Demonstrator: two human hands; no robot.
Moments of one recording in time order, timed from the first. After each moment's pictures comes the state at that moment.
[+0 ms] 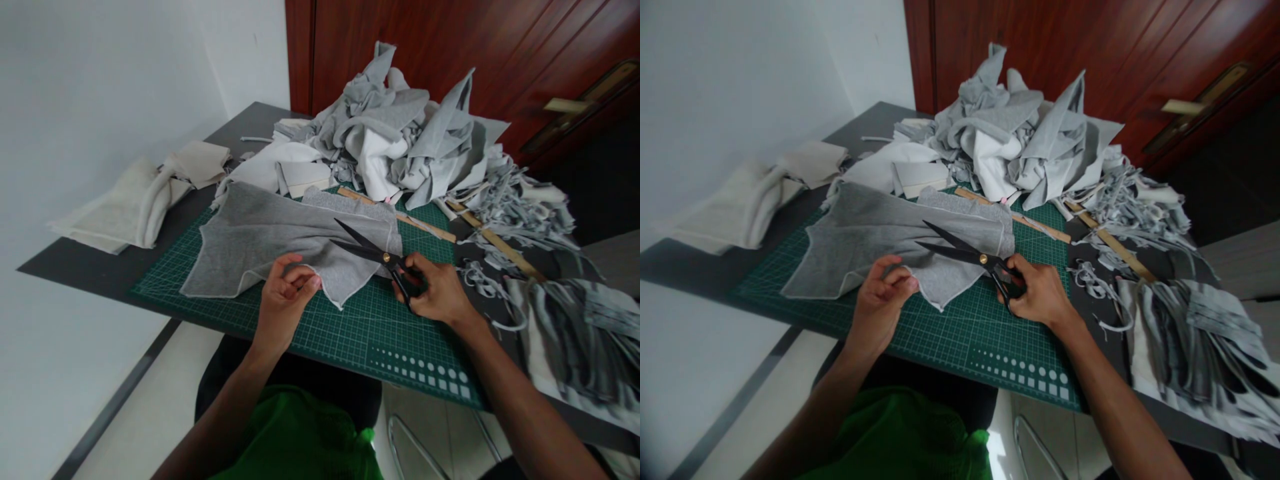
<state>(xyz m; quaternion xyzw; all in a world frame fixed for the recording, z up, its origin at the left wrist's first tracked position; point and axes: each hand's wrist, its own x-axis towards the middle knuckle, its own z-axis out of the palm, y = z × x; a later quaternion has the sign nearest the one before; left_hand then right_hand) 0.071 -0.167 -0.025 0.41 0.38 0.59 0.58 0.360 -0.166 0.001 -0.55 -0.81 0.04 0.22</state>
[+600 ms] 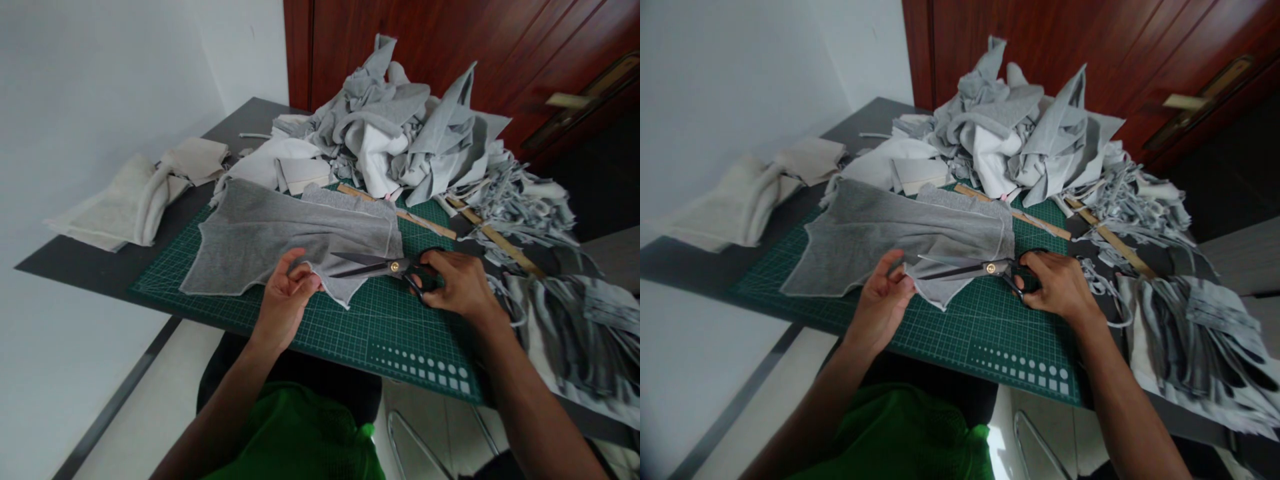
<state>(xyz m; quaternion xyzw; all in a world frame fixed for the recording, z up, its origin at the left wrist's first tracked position) 0.073 -0.166 -0.023 0.32 0.31 0.59 0.67 0.380 -0.166 0.022 -0.47 -0.86 -0.11 0.19</state>
